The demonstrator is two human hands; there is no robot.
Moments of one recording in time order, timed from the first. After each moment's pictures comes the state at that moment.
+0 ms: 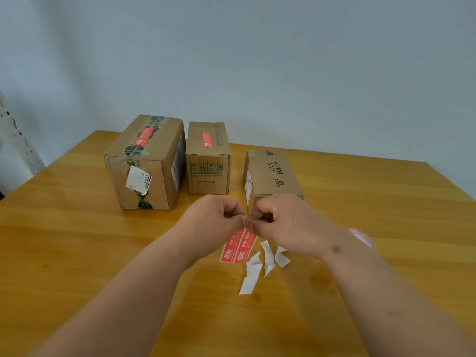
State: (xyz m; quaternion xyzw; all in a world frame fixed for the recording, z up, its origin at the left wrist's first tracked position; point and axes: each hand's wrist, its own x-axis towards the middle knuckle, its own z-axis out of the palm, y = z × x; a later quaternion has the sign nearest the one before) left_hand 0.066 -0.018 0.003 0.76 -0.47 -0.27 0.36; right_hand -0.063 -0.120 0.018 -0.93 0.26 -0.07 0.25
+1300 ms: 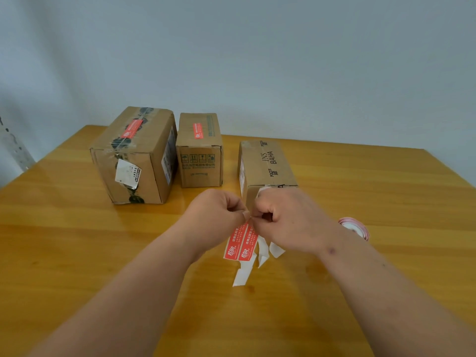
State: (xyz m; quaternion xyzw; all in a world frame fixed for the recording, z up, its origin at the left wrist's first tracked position) left_hand 0.052 -0.032 -0.005 0.76 -0.43 -0.32 0.38; right_hand -0.077 -0.130 0.002 -0.97 0.19 -0.12 0.12
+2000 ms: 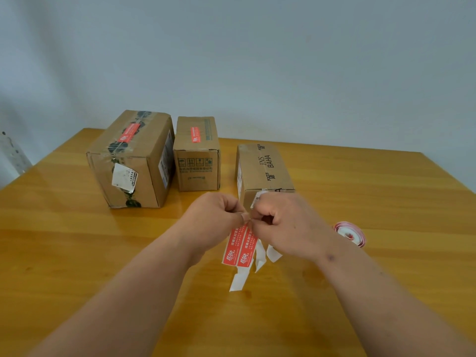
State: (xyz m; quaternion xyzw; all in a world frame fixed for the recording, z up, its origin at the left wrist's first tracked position) left_hand 0.052 -0.036 -0.004 0.74 -0.41 -0.35 0.40; right_hand -0.079 -0.132 -0.002 -0.95 0.21 -0.15 0.16
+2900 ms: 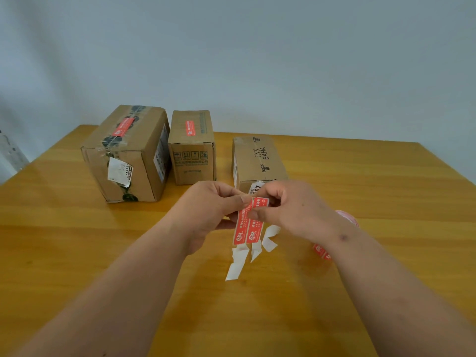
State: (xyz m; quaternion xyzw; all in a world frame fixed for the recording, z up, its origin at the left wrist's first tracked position) left_hand 0.048 -0.038 -0.001 0.68 -0.34 -0.43 0.49; right_hand -0.092 -0.138 0.006 -0.88 0.32 -0.12 0.33
